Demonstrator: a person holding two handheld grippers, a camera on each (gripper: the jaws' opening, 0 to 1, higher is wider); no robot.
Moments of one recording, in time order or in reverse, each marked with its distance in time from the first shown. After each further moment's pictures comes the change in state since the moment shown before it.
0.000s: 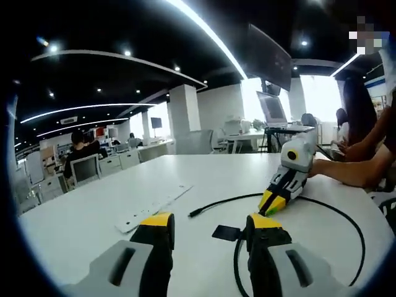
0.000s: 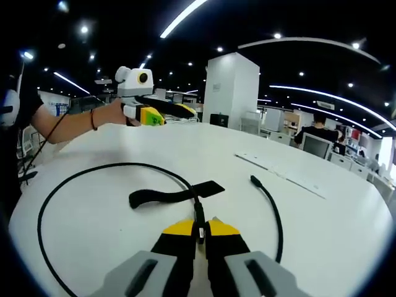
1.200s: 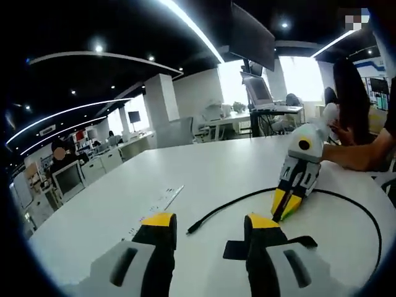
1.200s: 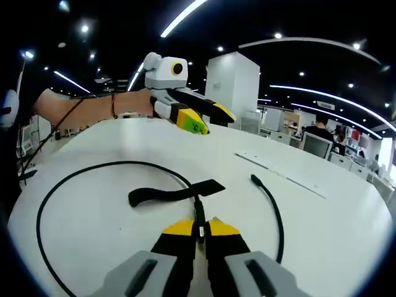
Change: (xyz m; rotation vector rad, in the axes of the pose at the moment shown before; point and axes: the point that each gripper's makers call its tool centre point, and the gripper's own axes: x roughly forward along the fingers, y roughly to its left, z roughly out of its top) left arm 0.072 -0.005 0.002 0.100 0.097 -0.153; right arm -0.003 0.002 -0.002 -0.005 0.006 -0.002
